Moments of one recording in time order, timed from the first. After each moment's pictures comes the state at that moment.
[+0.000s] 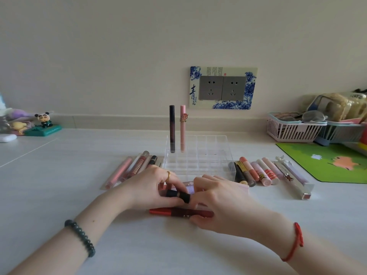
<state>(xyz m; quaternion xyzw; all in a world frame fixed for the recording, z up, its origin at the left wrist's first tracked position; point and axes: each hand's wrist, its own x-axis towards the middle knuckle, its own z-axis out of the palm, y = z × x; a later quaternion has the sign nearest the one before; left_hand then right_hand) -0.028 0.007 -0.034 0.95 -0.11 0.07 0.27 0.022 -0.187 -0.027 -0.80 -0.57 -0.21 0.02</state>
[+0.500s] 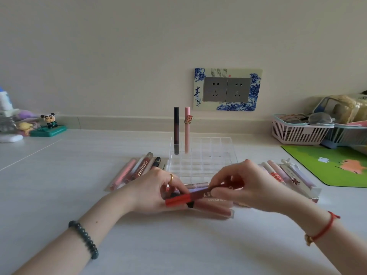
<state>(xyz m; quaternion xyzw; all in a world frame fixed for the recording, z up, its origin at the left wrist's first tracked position) -0.029 0.012 -0.035 0.95 -0.10 0.06 0.28 0.063 -0.205 -0.014 -0.76 -0.53 0.04 0.37</state>
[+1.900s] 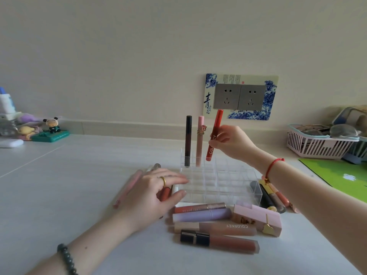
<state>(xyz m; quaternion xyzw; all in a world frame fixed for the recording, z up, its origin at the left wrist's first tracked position) -0.019 0.041 -0.053 0.92 -0.02 0.32 0.21 0.172 -0.098 0.013 -0.83 -0.36 -0.06 0.42</state>
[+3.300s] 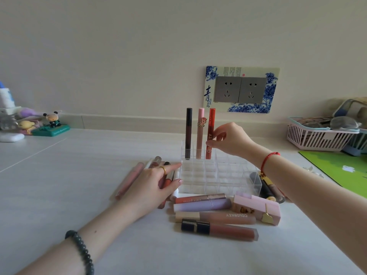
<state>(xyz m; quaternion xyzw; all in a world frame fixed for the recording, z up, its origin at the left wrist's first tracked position) -0.009 0.048 -0.067 0.93 0.05 0.28 0.22 0.167 -0.096 0.006 -0.86 -0.38 -0.10 0.32</state>
